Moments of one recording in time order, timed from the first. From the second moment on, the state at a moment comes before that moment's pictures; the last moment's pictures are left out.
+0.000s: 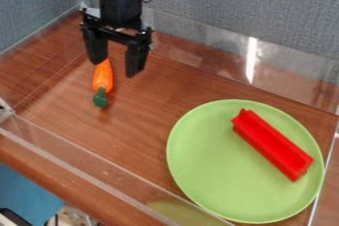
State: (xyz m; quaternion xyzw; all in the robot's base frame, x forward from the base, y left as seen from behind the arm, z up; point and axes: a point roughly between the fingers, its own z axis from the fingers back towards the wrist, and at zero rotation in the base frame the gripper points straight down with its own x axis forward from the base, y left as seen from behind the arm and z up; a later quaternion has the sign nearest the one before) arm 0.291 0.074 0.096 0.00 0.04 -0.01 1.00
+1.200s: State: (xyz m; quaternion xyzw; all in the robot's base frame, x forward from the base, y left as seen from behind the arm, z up) arm 0.305 0.126 0.024 -0.01 0.04 -0.02 1.00
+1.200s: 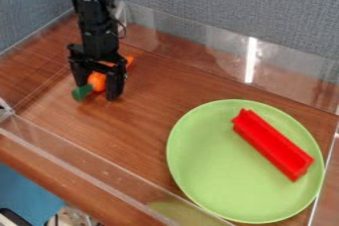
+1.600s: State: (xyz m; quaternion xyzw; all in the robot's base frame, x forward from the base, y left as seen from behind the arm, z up) arm 0.307 0.115 0.023 -0.02 0.03 -0.02 1.00
